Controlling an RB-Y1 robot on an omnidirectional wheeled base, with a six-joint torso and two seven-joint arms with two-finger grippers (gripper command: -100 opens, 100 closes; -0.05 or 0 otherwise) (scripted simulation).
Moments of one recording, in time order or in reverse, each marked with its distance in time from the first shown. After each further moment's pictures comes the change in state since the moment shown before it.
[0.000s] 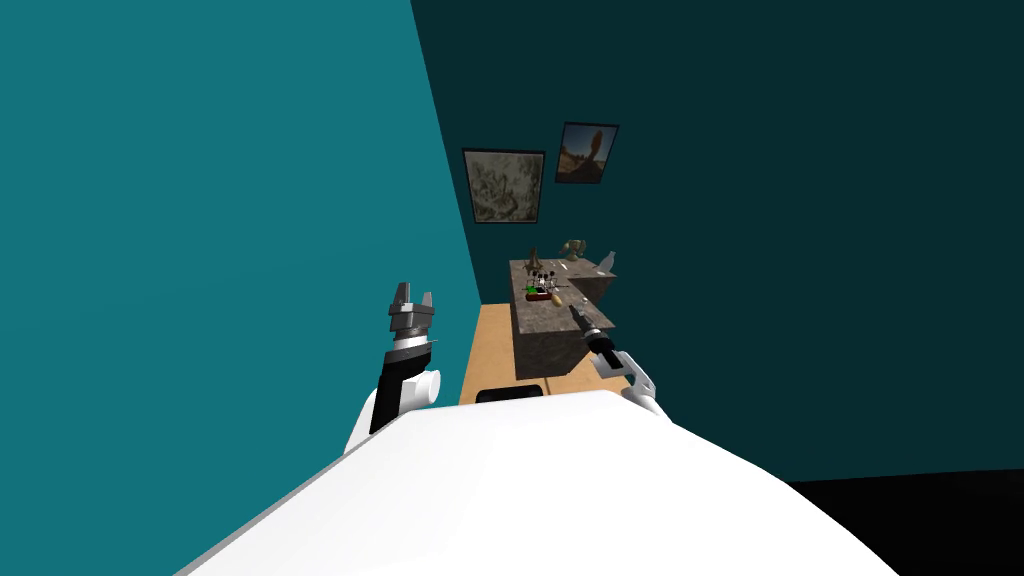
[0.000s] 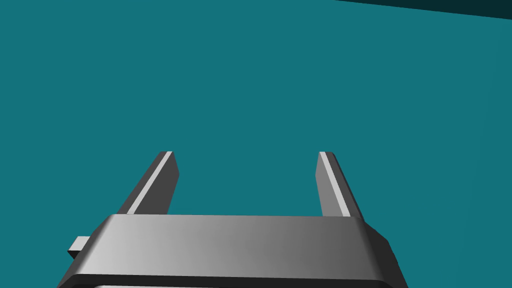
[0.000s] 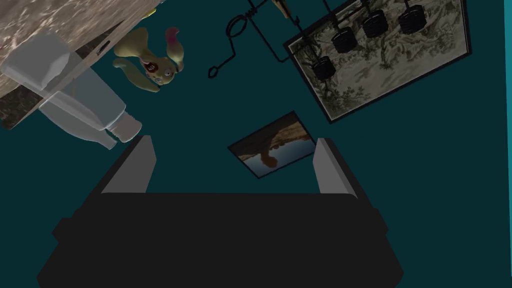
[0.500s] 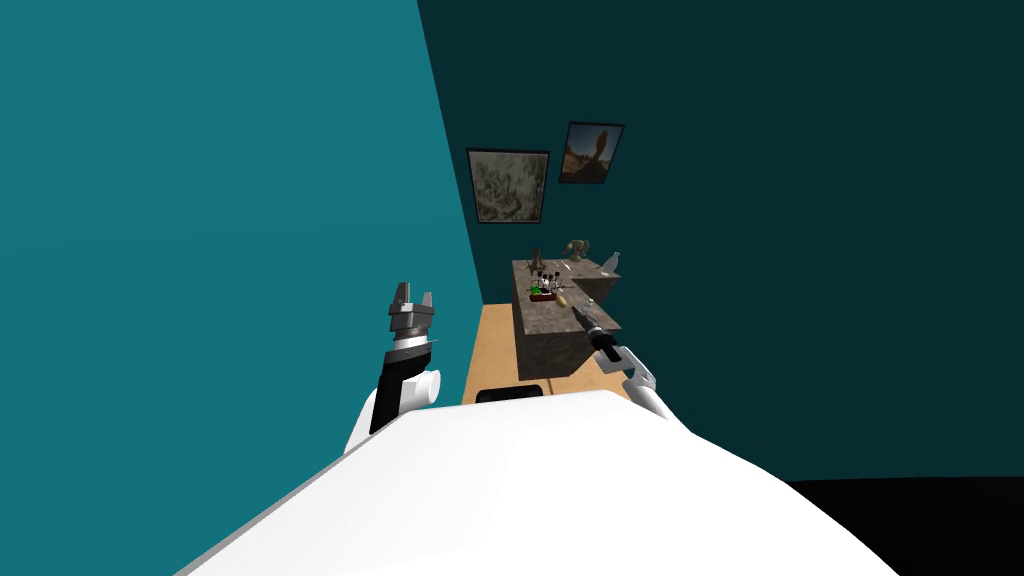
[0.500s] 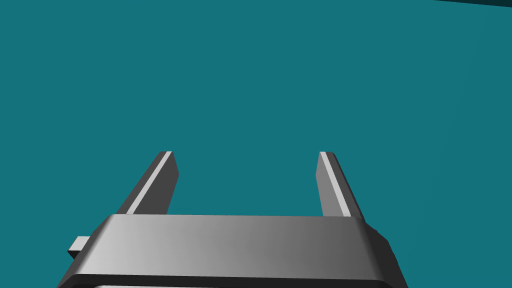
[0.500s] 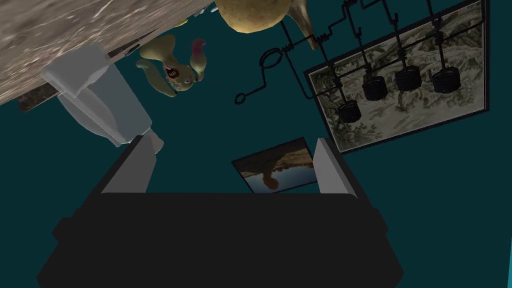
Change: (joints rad) left arm 0.000 0.000 0.000 0.000 0.000 0.000 0.000; right arm -0.066 -0.046 -0.016 0.104 0.073 0.091 0.018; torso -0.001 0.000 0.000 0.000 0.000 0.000
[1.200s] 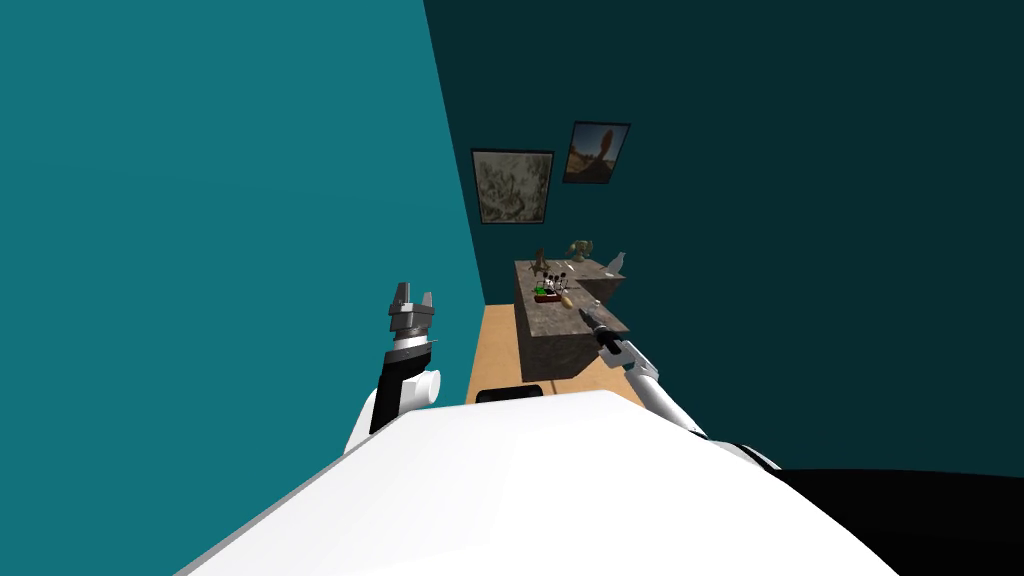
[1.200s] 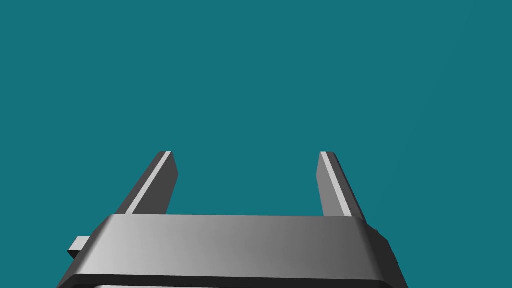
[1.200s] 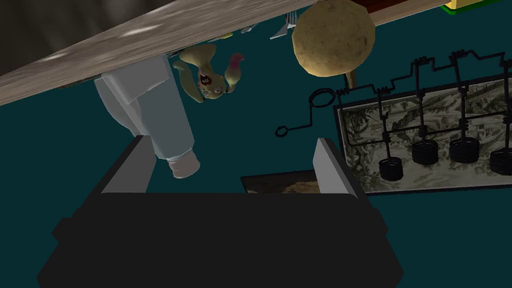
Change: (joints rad) left arm 0.000 0.000 0.000 0.000 0.000 0.000 0.000; right arm -0.100 -0.059 -0.033 0.179 0.111 0.097 0.011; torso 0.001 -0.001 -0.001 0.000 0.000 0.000
